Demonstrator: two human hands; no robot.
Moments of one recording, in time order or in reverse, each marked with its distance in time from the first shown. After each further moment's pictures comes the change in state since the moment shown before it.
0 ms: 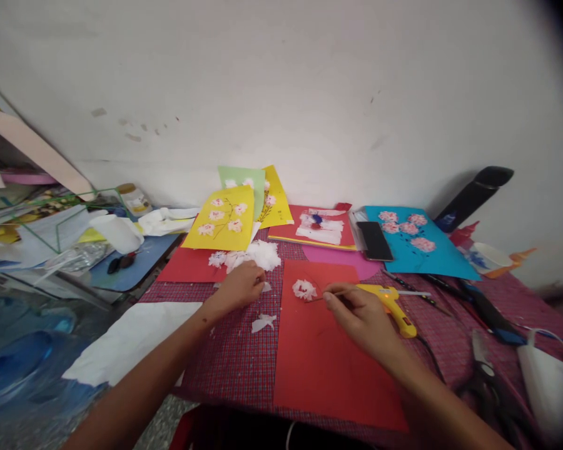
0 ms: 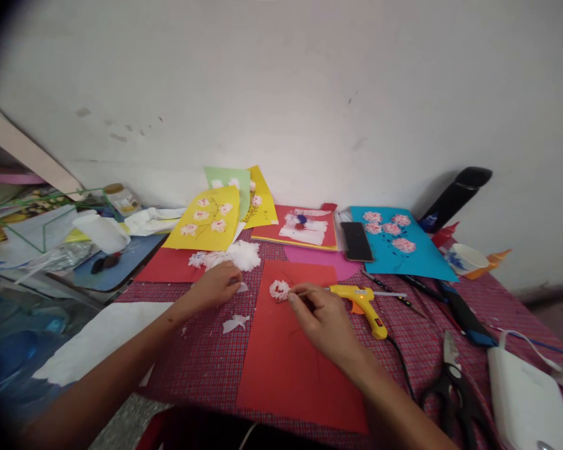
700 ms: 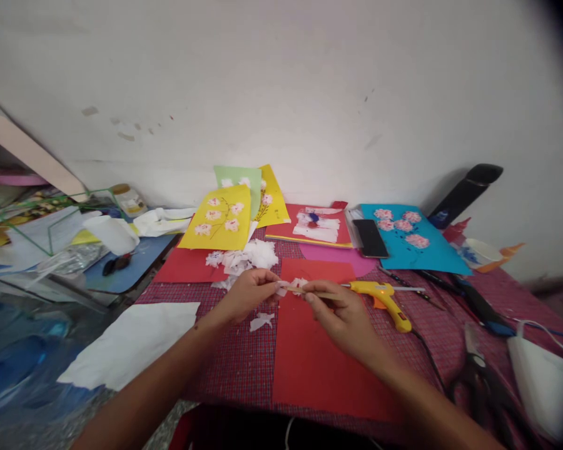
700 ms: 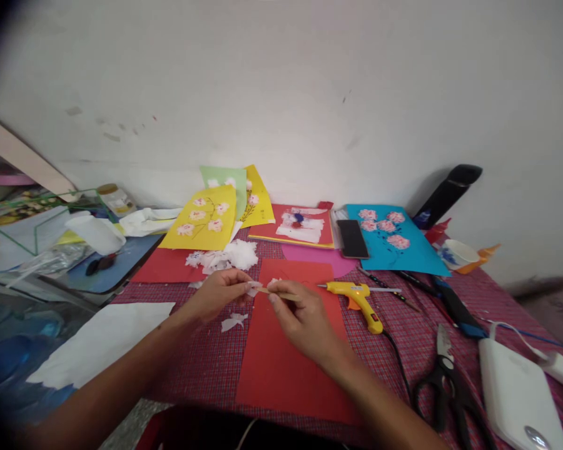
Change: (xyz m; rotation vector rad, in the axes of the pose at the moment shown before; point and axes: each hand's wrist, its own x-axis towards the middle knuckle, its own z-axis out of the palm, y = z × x) left_hand -0.011 0.054 0.000 -1.220 -0.009 -0.375; right_hand -0.001 -0.017 0.023 0.196 -0.024 -0.047
